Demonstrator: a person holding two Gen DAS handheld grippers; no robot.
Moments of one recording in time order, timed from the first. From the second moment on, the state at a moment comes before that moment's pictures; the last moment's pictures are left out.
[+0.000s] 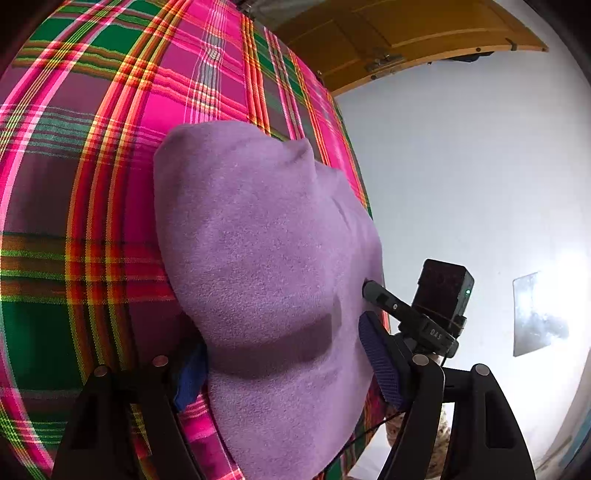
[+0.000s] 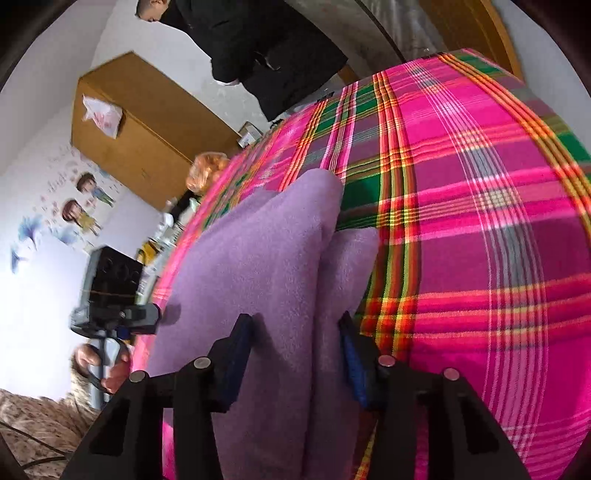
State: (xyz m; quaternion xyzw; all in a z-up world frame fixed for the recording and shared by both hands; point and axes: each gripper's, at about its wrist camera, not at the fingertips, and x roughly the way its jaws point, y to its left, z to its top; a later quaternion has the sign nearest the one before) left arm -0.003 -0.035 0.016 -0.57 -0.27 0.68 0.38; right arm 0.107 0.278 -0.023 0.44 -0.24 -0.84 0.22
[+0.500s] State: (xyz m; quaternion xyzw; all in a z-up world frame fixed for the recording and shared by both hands) left arm 0.031 0.014 0.039 -0.50 -0.05 0.81 0.31; right arm 0.126 0.232 -0.007 0.41 -0.09 -0.90 0.10
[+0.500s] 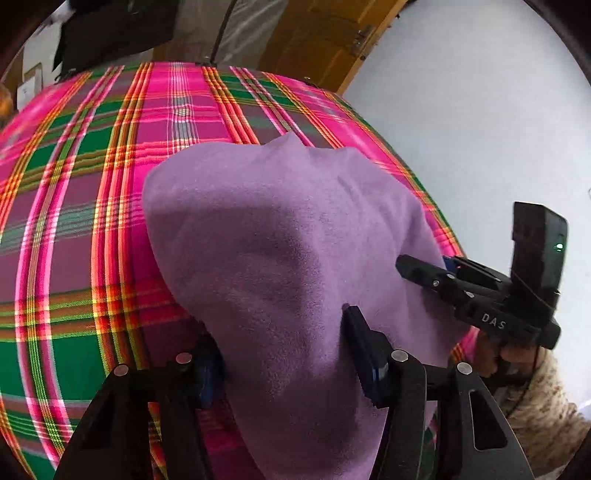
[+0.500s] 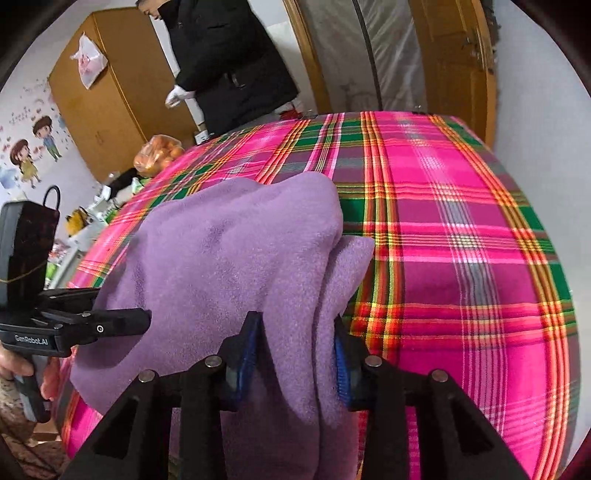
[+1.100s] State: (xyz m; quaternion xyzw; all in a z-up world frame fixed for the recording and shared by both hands) left arm 0.003 -0.052 0.070 -0.47 -0.11 0.84 0.27; right arm 0.100 0.154 0.045 0.37 -0.07 -0.92 0.12
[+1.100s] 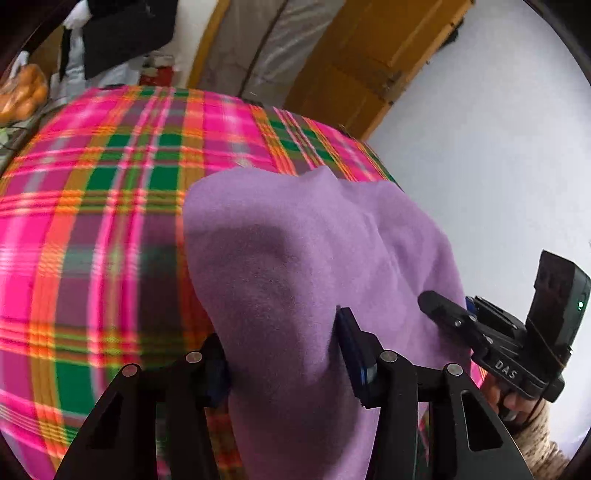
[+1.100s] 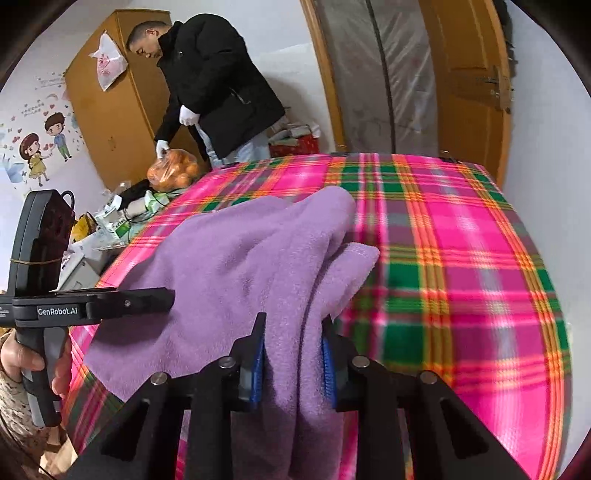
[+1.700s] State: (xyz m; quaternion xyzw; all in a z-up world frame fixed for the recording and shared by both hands) left arm -0.111 -0.140 0.074 -0.47 -0.10 0.86 0.19; right arm -0.025 0.075 0.036 0.37 -0.09 -0.91 0.14
